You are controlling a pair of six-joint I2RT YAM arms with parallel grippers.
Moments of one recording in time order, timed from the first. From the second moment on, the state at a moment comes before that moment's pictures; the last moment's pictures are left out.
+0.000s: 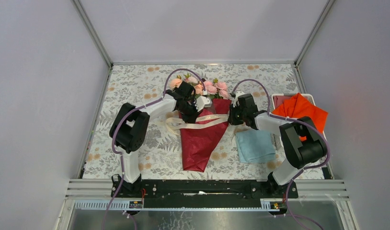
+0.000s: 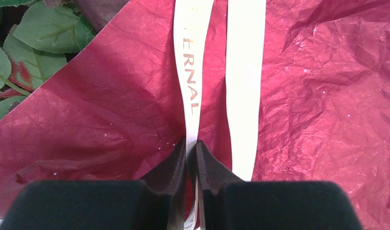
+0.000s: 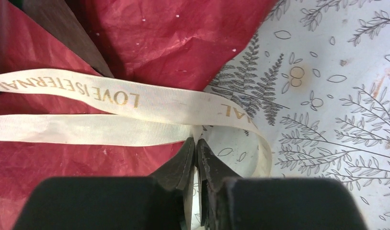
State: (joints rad) left arm -0.51 1.93 1.34 -0.56 0.47 0.56; right arm 0.38 1.64 0.79 0.01 -0.16 0.20
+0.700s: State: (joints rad) left arm -0.51 1.94 1.34 -0.56 0.49 0.55; right arm 0.55 1.30 0.61 -0.11 -0.13 0.36
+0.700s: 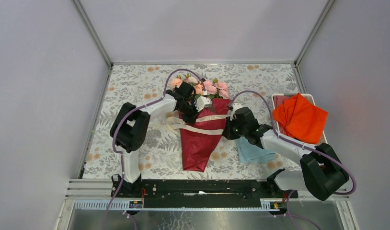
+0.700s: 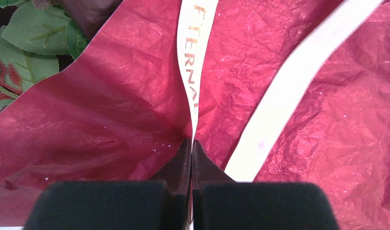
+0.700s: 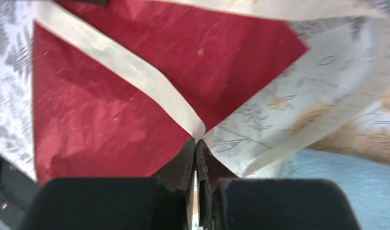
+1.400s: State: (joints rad) left arm -0.56 1.68 1.40 -0.90 0.61 0.61; right arm 0.58 1.53 0.59 0.17 -0.22 0.59
